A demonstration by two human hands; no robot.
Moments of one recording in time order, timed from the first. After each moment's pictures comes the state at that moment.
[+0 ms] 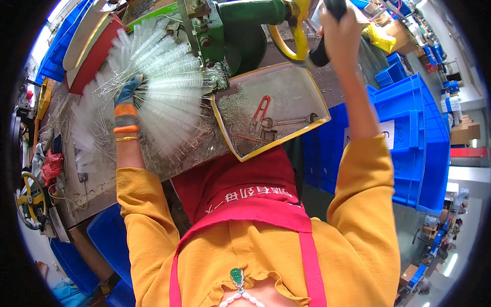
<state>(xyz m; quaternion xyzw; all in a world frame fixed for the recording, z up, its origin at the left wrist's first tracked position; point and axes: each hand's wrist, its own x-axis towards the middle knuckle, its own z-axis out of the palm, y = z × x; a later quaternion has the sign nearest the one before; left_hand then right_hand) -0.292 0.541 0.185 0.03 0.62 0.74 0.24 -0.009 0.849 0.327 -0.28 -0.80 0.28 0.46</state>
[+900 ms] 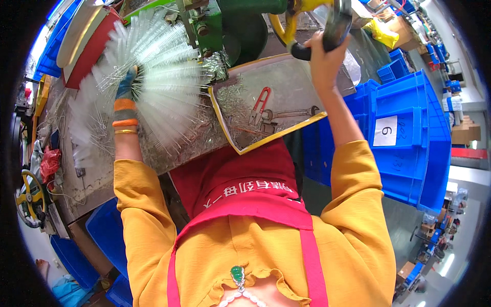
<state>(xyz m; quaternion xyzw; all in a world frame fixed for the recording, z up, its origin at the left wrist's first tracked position) -0.293 0.555 0.178 0.04 0.54 0.79 0.29 -0.001 0.830 0.273 -0.25 -0.72 0.32 0.56</state>
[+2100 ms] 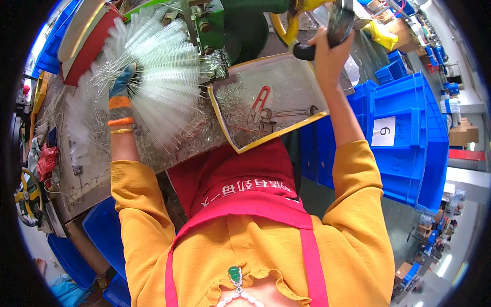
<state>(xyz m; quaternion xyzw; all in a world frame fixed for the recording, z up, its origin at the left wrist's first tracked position) -0.302 0.543 0.172 0.07 0.57 0.77 0.27 0.003 0.829 0.289 -0.25 -0.72 0.30 0.57</state>
